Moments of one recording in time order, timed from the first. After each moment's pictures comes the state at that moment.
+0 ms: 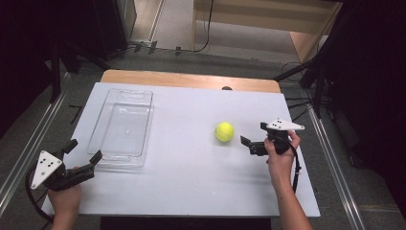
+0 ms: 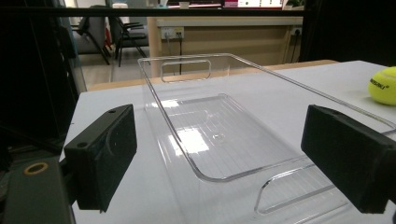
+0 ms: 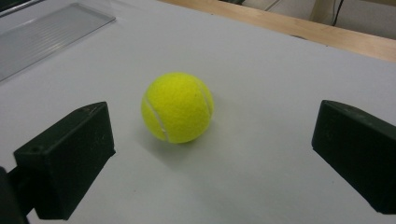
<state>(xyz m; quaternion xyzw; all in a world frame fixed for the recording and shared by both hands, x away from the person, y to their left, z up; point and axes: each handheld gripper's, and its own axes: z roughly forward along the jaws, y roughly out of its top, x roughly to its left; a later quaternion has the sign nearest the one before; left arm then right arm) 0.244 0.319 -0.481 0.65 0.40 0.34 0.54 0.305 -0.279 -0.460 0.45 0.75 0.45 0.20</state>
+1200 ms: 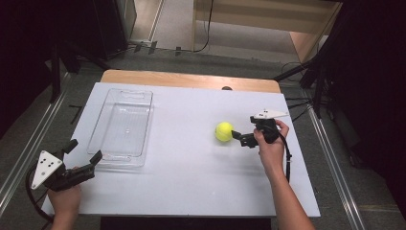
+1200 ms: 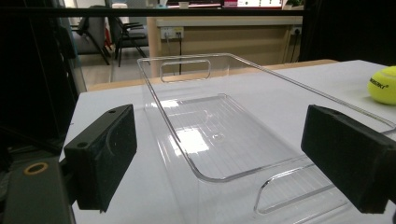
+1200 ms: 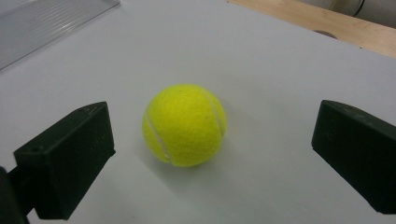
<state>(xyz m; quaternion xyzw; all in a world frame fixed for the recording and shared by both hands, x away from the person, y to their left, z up) 0.243 0.319 -0.481 0.65 0.40 0.34 0.54 0.340 -0.257 -0.457 0.43 0.78 0.42 0.17</state>
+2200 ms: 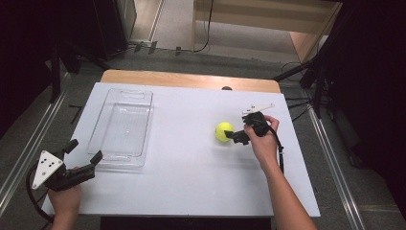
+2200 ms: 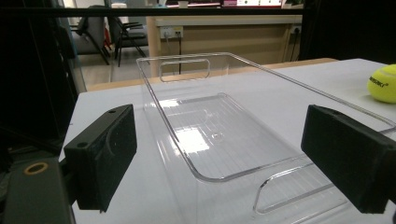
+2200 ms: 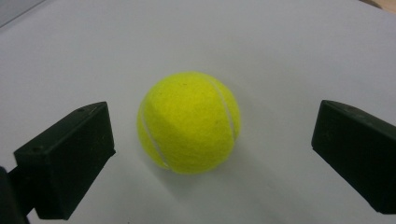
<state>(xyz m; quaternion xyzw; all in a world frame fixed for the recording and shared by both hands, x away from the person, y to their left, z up) 0.243 0.318 -0.481 0.66 0.40 0.34 0.54 0.368 -0.238 -0.465 0.43 0.82 0.36 0.12</state>
